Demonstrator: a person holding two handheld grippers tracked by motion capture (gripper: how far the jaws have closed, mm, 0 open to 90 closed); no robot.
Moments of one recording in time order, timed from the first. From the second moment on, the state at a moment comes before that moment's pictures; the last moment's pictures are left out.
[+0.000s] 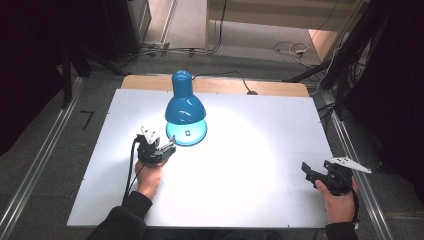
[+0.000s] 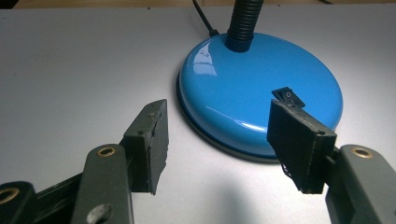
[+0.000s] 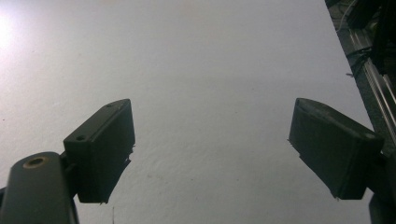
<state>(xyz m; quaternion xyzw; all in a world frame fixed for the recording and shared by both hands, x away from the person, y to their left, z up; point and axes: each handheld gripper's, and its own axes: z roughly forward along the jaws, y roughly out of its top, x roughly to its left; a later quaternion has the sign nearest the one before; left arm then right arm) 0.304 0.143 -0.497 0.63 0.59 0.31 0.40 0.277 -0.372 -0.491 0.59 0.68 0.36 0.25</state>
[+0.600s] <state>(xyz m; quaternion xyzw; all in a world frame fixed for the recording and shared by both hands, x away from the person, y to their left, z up) 0.313 0.135 -0.497 0.64 0.57 0.31 0.41 0.277 -0.372 -0.491 0.59 0.68 0.36 0.25</state>
